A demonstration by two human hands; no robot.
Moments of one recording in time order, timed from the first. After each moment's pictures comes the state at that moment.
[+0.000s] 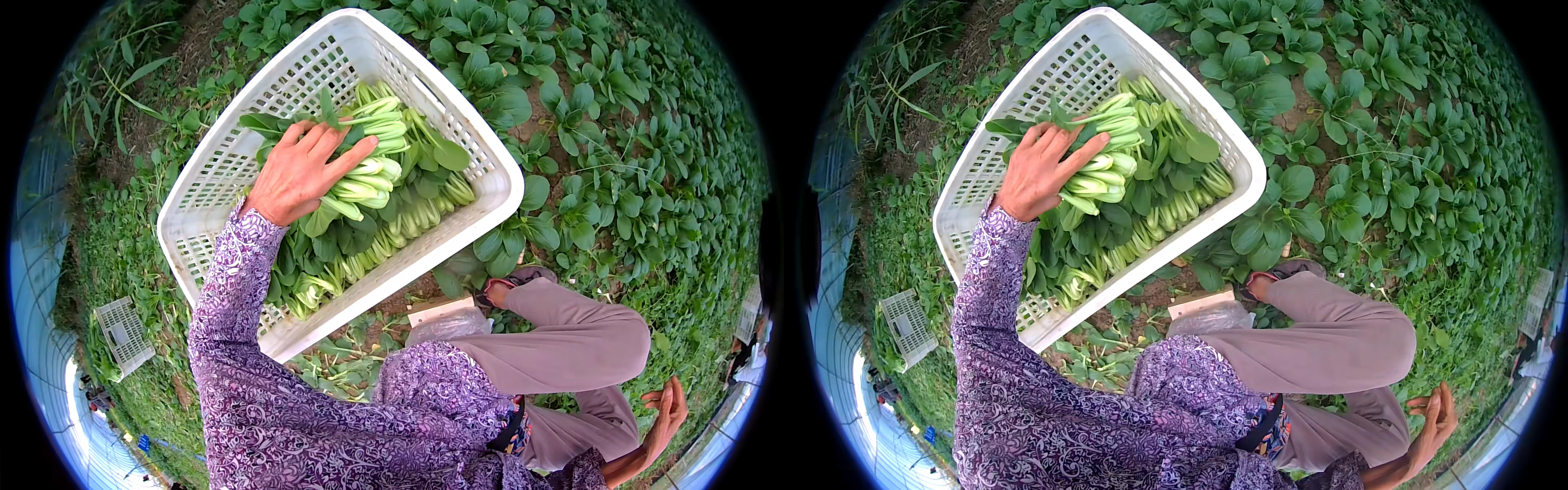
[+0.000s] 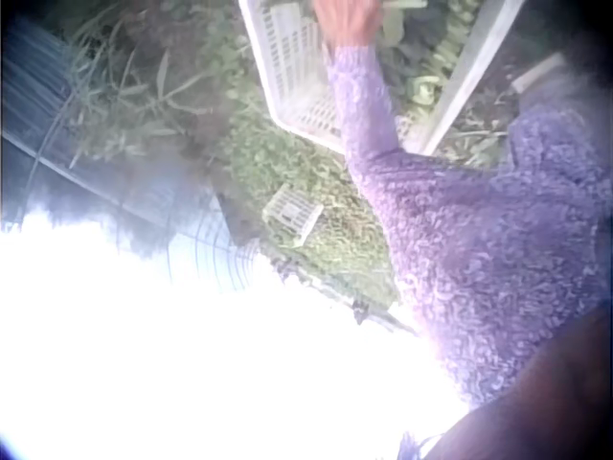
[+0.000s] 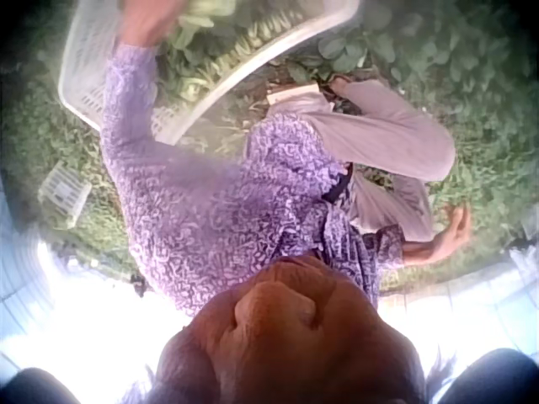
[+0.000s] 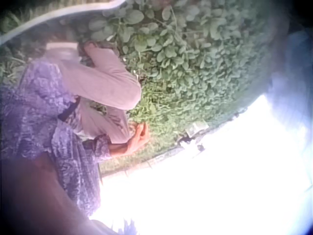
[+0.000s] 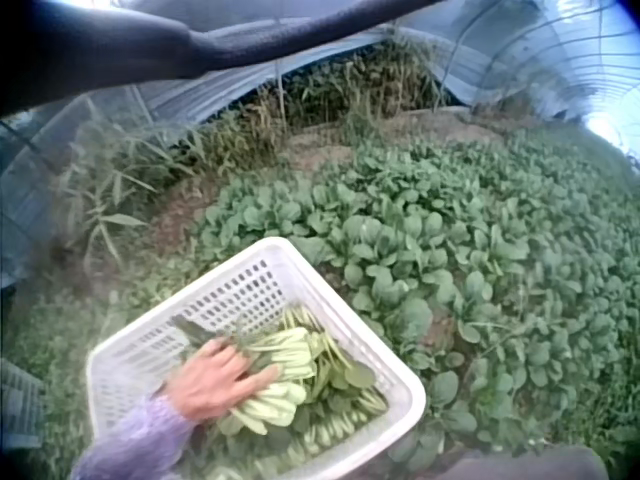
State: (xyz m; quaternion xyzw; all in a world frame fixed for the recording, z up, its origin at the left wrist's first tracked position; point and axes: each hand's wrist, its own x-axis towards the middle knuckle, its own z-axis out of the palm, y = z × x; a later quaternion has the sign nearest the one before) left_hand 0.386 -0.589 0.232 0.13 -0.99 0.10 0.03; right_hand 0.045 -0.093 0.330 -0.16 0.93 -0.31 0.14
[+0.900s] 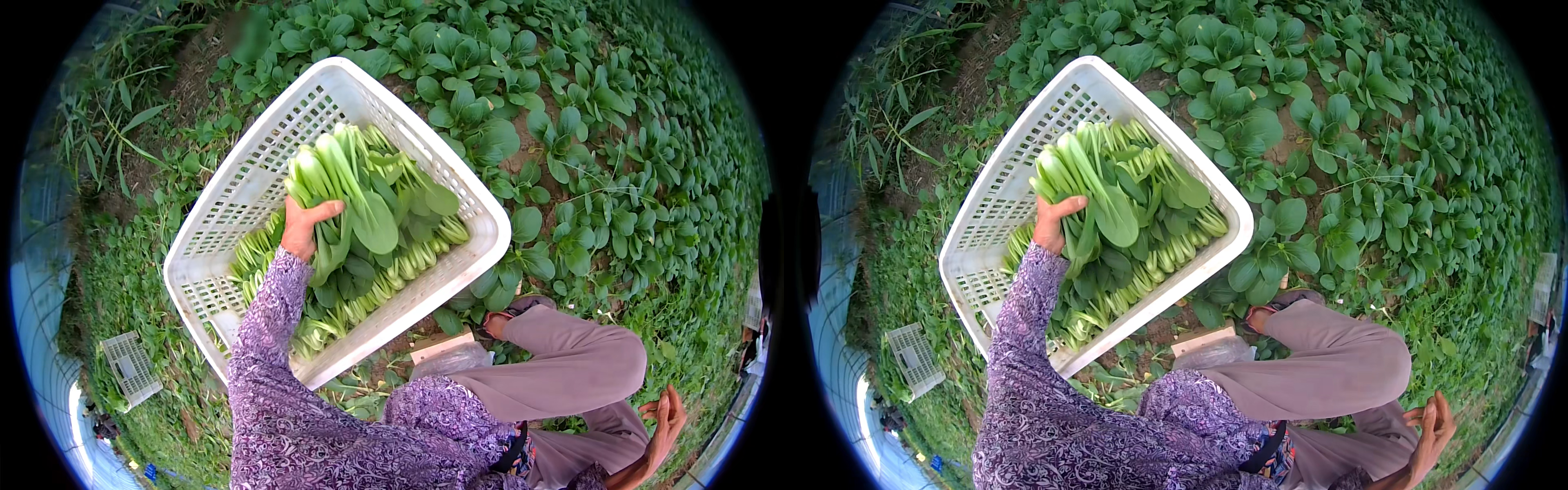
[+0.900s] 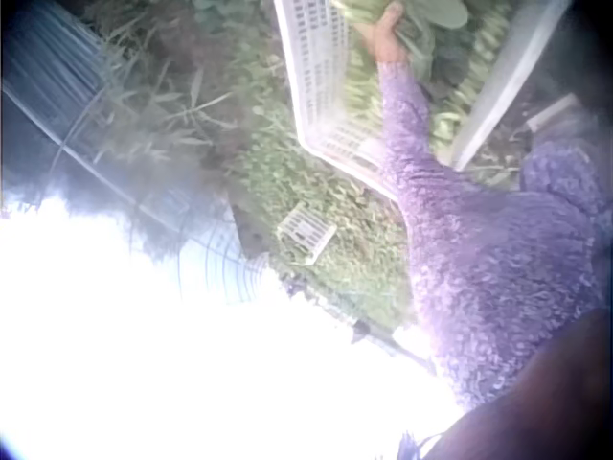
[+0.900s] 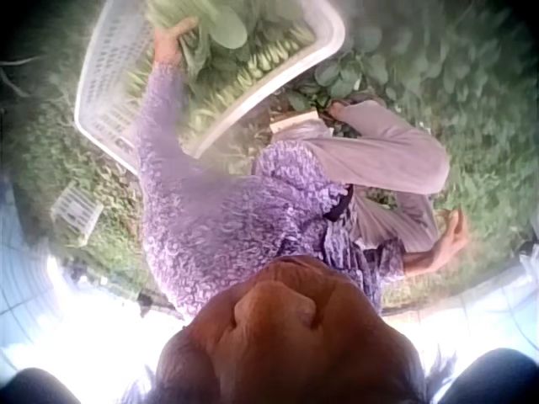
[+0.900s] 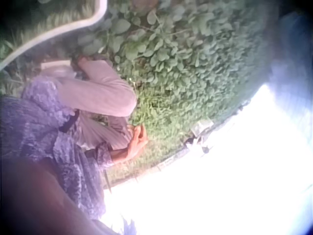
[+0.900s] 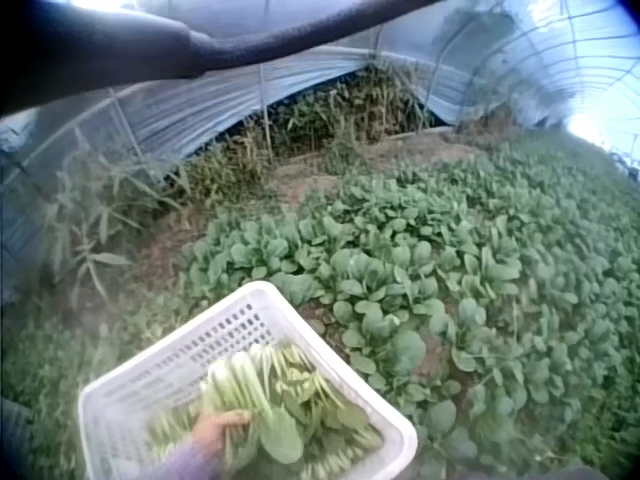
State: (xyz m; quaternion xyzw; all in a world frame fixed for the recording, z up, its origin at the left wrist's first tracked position) left_hand 0.378 -0.604 0.151 0.40 -0.49 -0.69 0.35; right_hand 0.043 -0.096 0.320 -0.12 0.92 -0.34 0.15
